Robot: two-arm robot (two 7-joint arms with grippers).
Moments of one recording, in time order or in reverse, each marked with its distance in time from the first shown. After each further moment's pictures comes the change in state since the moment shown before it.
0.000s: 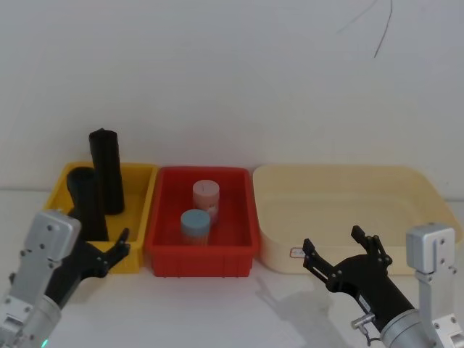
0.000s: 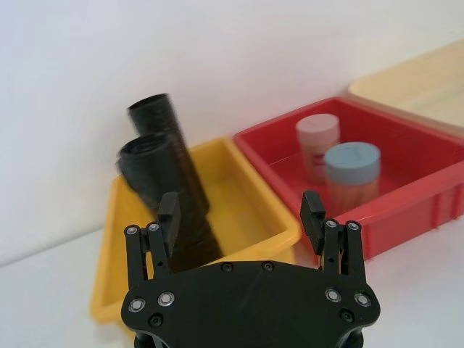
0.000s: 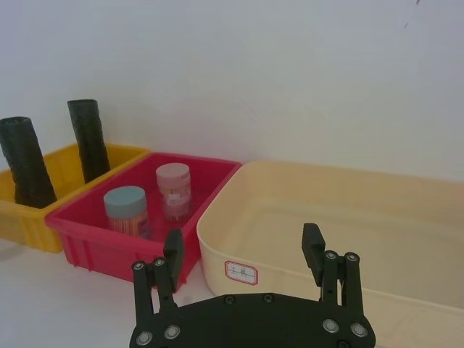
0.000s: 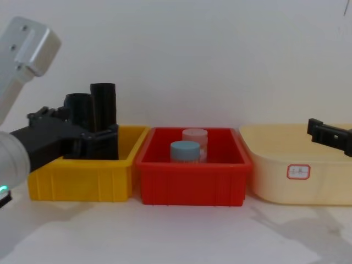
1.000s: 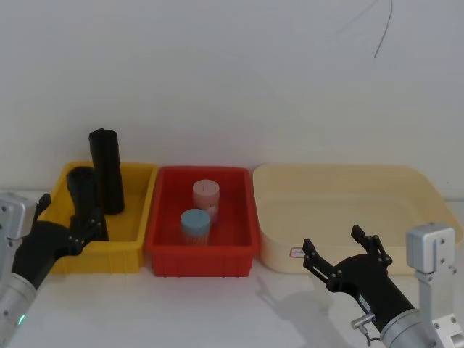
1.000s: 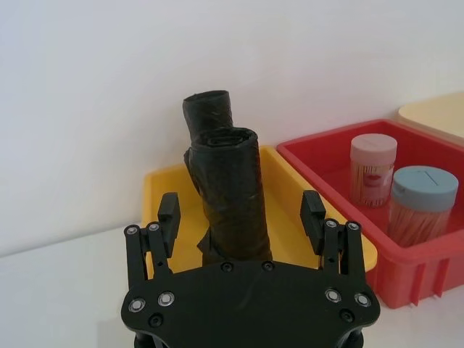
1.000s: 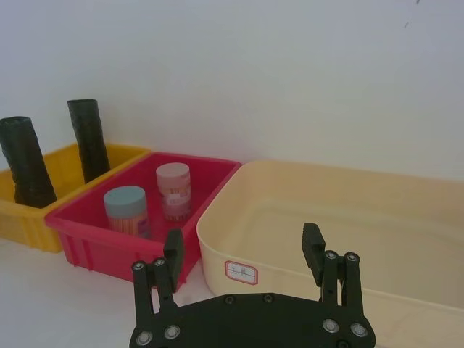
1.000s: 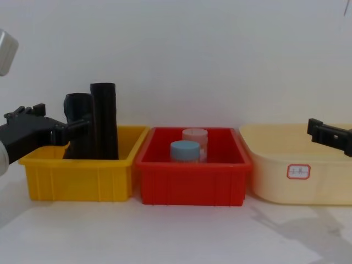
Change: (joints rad) left arm -0.087 -0.045 -0.090 0.206 -0.103 -0.130 -0.103; right arm 0.000 0.000 0.000 0.000 0.000 0.000 0.000
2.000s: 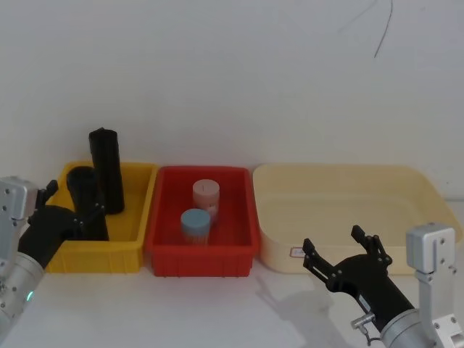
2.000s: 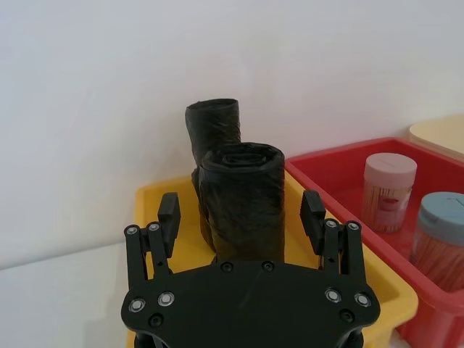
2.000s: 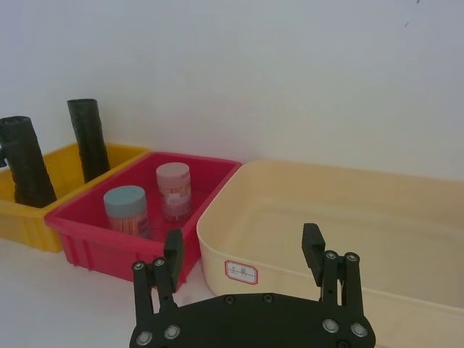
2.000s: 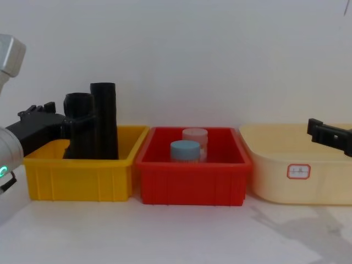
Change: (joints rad) left arm -0.150 -0.074 -0.012 0.243 -0.028 -0.095 -0.106; right arm 0.000 0.000 0.000 0.000 0.000 0.000 0.000
